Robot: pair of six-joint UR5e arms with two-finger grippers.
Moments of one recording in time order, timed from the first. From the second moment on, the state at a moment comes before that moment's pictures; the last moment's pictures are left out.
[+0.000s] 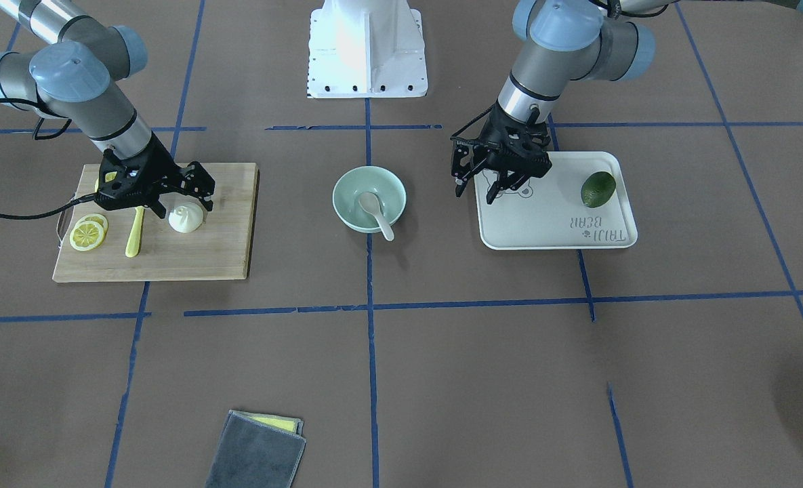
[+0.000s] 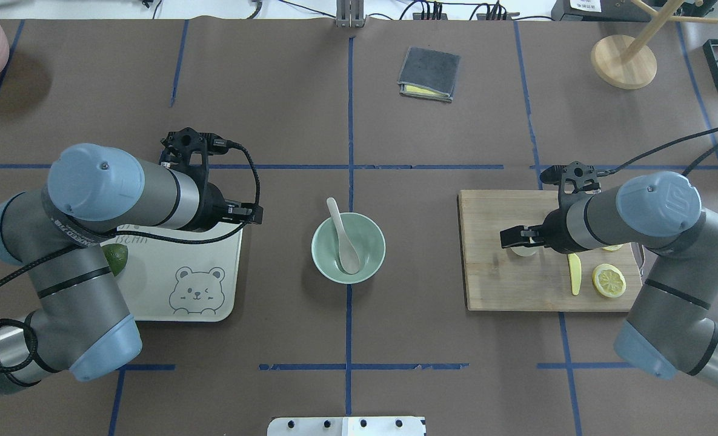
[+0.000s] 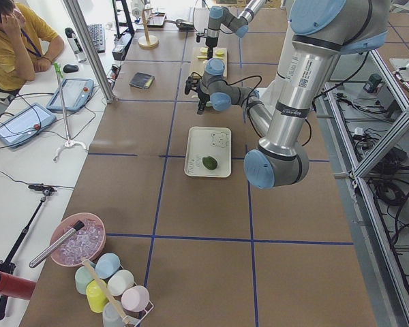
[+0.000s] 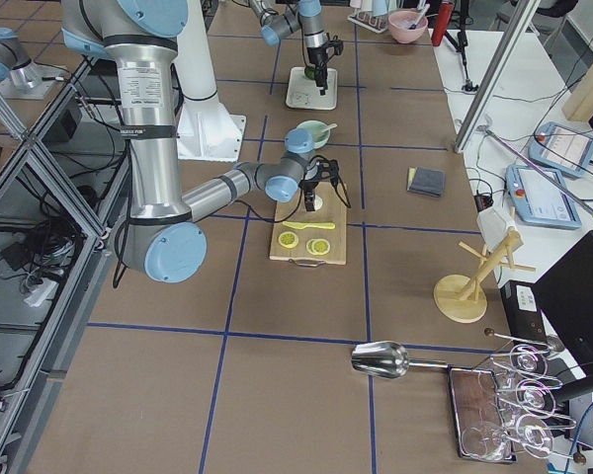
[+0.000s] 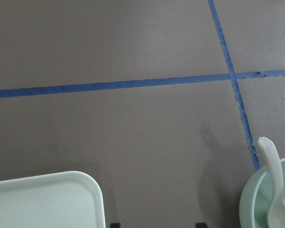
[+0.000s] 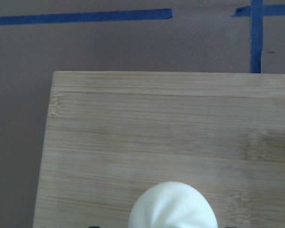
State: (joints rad) left arm -0.58 -1.95 -1.88 -1.94 -1.82 -1.12; right arm 0.63 -1.48 1.81 -1.01 1.92 1.14
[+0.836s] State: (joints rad) left arm -0.58 -1.94 -1.88 -1.94 -1.82 -1.12; right arm 0.63 -1.48 1.81 -1.01 1.92 1.15
